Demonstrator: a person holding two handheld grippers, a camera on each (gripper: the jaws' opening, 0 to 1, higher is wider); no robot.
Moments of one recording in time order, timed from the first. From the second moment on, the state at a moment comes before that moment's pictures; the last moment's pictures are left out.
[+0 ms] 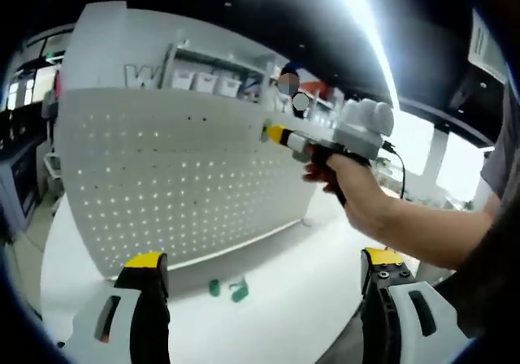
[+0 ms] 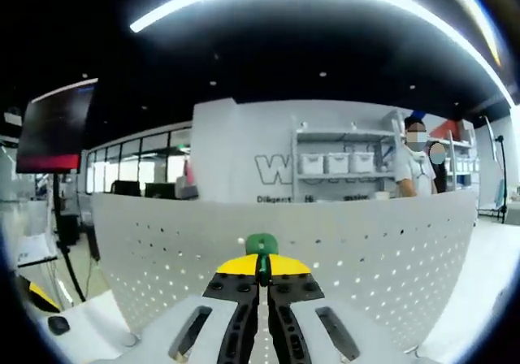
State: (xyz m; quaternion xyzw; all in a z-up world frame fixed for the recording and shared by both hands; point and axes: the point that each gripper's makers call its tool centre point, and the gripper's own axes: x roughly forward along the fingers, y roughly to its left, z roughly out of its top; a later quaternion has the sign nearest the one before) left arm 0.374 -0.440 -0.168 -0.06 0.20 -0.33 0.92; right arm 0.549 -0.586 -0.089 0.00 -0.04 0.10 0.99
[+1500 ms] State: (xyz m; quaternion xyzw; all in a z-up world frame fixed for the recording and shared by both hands) left arm 0.386 -0.421 -0.183 -0.08 0.21 -0.31 0.92; right arm 0.574 -0.606 -0.094 0.02 -0.07 0.07 0.99
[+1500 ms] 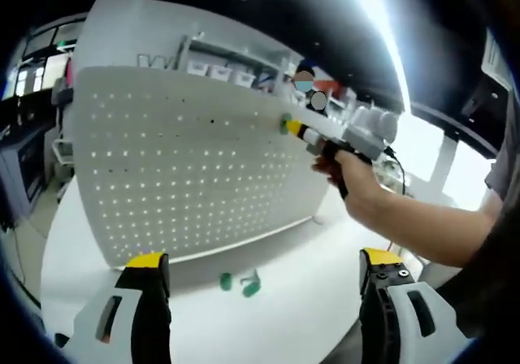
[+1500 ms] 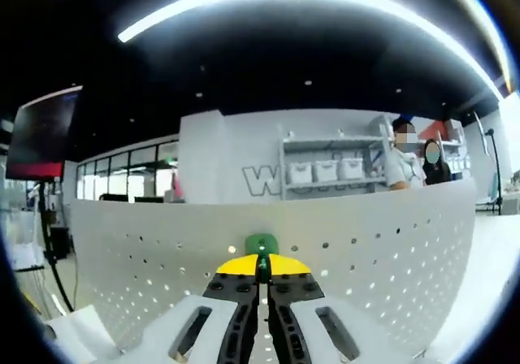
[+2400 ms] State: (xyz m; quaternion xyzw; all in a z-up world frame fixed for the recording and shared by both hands) left arm 0.383 -0.422 -0.185 -0.08 0.22 -0.31 0.92; right arm 0.579 -0.604 -0.103 0.01 -0.04 0.08 1.00
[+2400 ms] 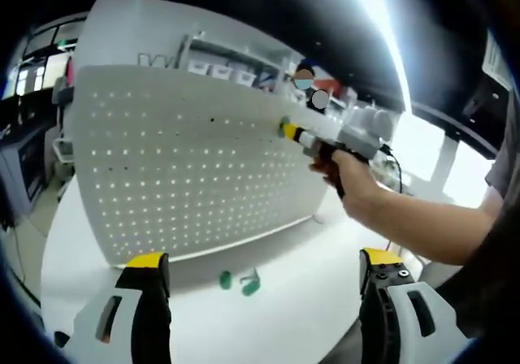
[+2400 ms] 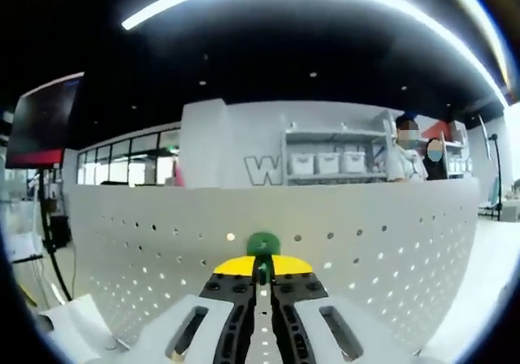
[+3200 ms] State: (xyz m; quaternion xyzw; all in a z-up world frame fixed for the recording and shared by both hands) left arm 0.364 -0.427 -0.188 -0.07 0.22 -0.30 0.93; right arm 0.533 -0.626 -0.063 0.03 -0.06 0.11 0.99
